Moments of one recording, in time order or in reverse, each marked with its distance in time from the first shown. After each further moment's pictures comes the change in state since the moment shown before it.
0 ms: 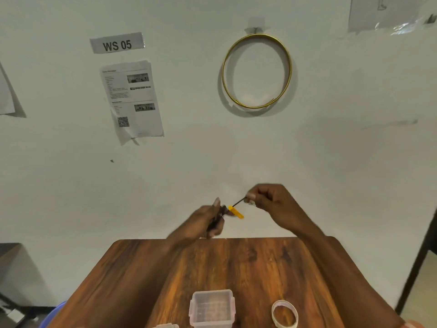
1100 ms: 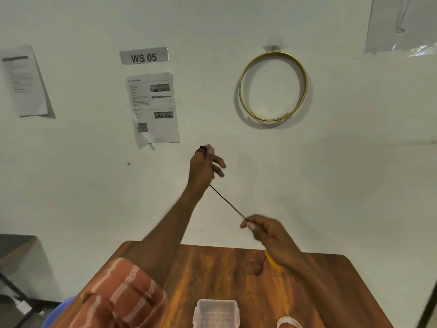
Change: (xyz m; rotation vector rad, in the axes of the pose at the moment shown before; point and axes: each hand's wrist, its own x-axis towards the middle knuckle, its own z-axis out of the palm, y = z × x) left_hand 0.052 0.092 -0.053 -0.176 0.695 0.272; right_hand -0.023 0.027 0.048 -0.001 -0.027 -0.003
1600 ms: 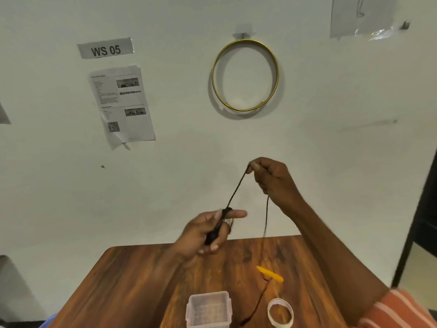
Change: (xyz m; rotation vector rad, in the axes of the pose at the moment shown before) left_hand -0.126 -0.050 -0.007 -0.348 -0.889 -0.274; right_hand 0.040 -0.056 -0.064 0.140 0.269 -0.034
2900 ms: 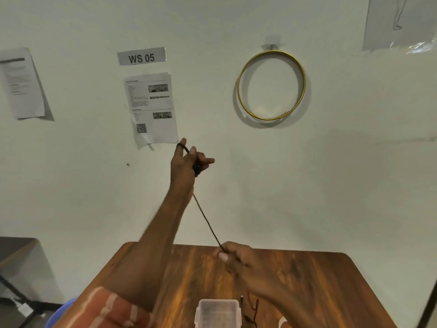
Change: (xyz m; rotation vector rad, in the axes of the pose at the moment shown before) left_hand 0.043 0.099 -0.075 0.142 0.834 0.480; right_hand -0.105 0.062 0.095 -0.127 -0.478 0.141
